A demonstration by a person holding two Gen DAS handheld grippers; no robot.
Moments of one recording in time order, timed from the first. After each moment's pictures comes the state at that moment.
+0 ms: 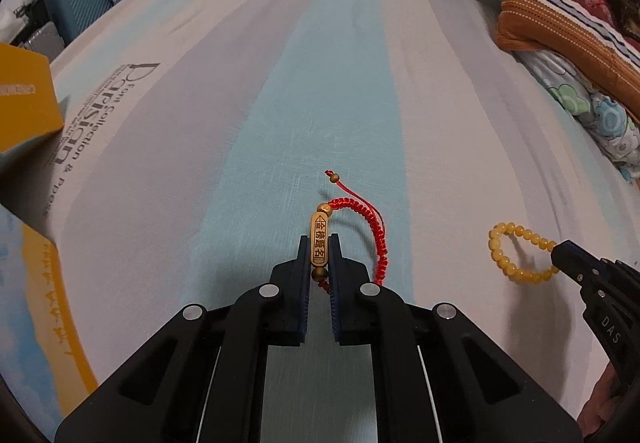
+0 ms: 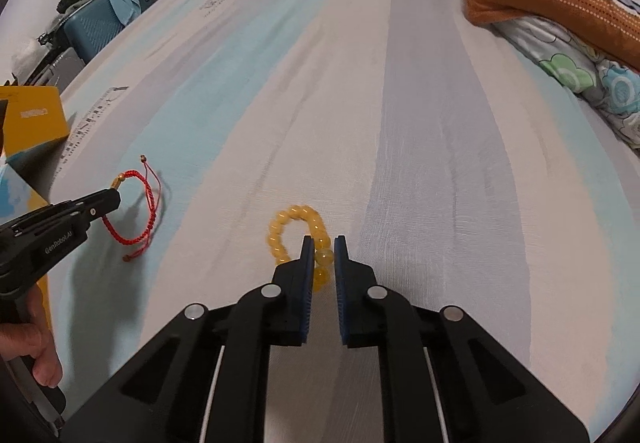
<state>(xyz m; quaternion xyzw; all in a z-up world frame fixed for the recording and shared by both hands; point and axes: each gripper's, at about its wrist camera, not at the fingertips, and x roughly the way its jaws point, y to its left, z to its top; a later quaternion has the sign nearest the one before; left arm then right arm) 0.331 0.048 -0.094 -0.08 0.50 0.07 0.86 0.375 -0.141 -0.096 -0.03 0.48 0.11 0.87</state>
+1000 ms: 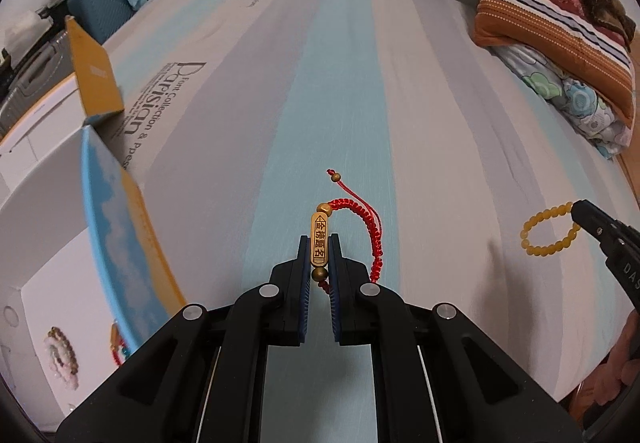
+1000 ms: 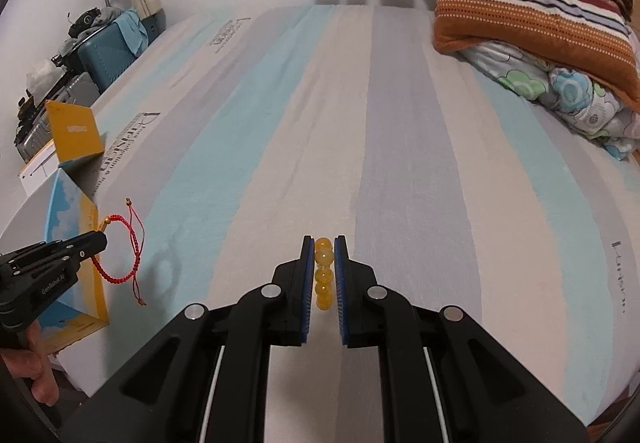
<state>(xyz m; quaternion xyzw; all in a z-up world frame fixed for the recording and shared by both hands) 0.216 0.051 -0.016 -0.06 0.50 0.06 0.86 0.274 -0.142 -0.006 -0.01 0.45 0.08 0.89</state>
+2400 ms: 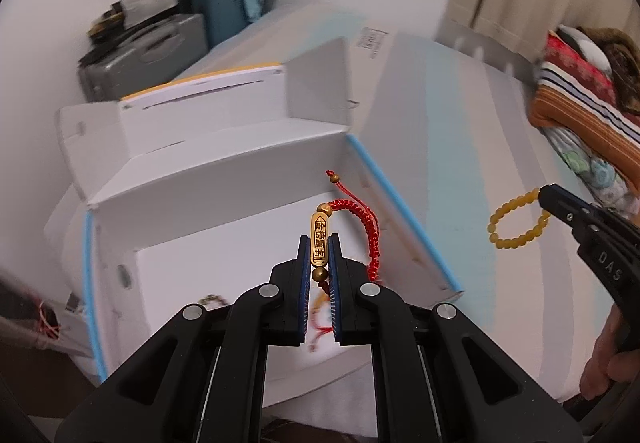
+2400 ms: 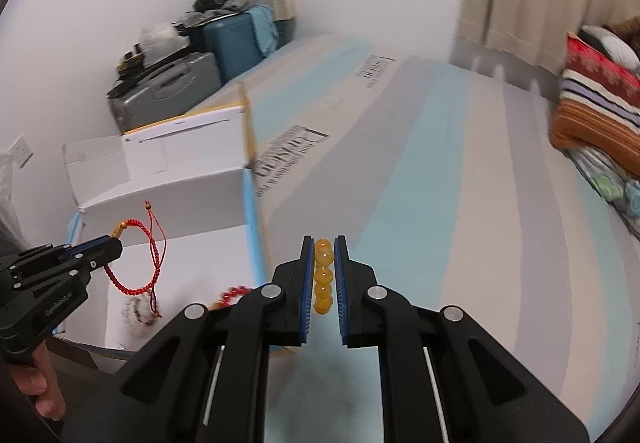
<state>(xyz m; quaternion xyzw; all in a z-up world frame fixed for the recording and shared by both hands) 0.057 0.242 0.073 -0.12 0.43 0.17 0.88 0.191 0.106 0.077 -0.08 0.38 0.23 0.89</state>
